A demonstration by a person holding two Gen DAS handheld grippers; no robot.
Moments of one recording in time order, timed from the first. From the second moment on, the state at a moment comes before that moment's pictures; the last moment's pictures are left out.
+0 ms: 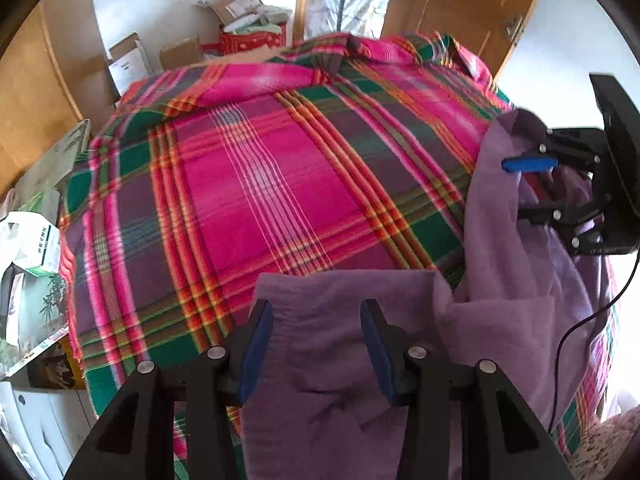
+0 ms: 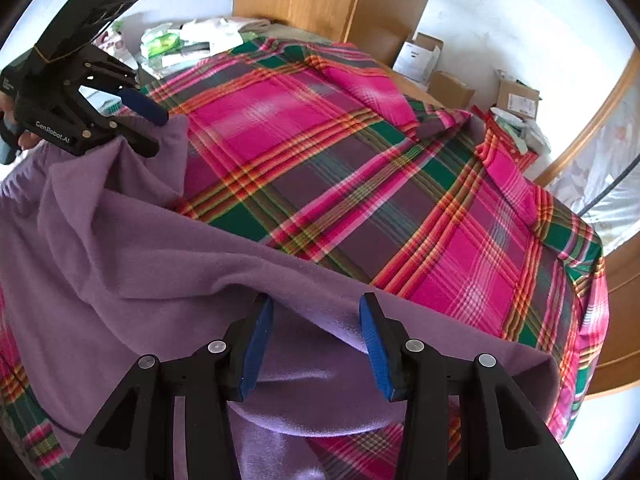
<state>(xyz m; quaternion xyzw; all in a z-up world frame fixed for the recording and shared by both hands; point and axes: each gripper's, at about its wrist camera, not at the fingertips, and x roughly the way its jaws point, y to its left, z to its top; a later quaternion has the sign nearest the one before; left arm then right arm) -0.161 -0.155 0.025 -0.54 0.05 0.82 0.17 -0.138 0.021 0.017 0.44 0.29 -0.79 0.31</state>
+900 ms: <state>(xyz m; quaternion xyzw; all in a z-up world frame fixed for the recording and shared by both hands) -0.185 -0.207 0.017 -0.55 -0.05 0.82 0.14 -0.158 0.033 0.006 0.45 0.26 -0.81 0.26</state>
